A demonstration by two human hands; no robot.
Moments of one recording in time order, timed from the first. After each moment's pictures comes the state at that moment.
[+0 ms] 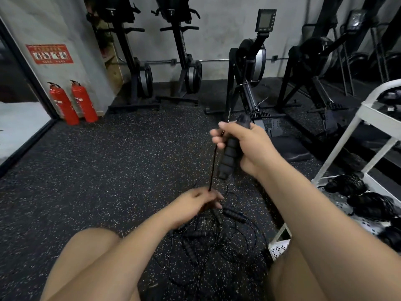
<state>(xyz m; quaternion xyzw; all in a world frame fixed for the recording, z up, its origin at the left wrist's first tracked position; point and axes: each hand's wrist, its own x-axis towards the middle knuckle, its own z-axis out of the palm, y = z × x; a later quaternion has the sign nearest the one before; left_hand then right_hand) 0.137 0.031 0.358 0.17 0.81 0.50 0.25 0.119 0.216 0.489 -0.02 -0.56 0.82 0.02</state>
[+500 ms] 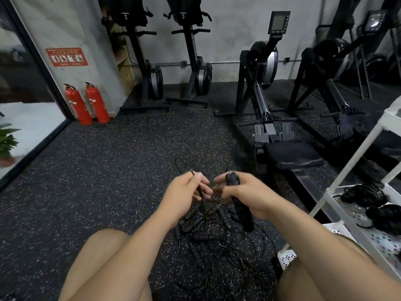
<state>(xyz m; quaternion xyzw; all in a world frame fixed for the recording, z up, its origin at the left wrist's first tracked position) 0.130 0.010 0.386 0.05 0.79 0.61 0.08 0.135 0.221 0.399 -0.02 -0.75 0.64 -0.16</state>
